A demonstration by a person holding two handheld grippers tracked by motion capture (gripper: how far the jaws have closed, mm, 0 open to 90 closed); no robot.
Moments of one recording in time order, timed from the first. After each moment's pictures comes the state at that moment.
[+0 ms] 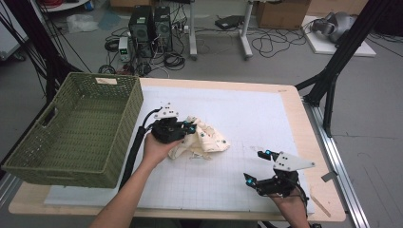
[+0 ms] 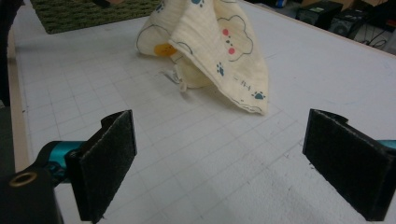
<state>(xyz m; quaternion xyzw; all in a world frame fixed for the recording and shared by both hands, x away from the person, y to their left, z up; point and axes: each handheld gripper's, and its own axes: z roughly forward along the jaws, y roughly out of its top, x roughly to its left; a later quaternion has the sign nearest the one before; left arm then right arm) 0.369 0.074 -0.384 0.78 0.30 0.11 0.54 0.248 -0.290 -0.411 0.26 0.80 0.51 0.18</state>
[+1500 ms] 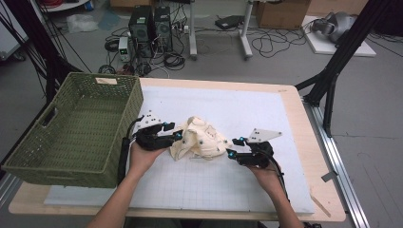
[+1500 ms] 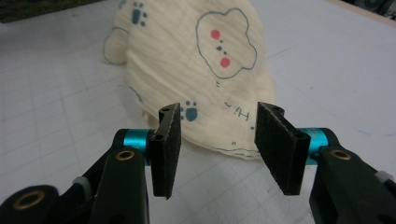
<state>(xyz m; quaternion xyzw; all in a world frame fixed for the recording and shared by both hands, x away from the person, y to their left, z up) 0.347 0.119 -0.407 0.75 0.34 0.16 0.54 0.330 -0.243 -0.421 0.27 0.83 0.46 0.14</state>
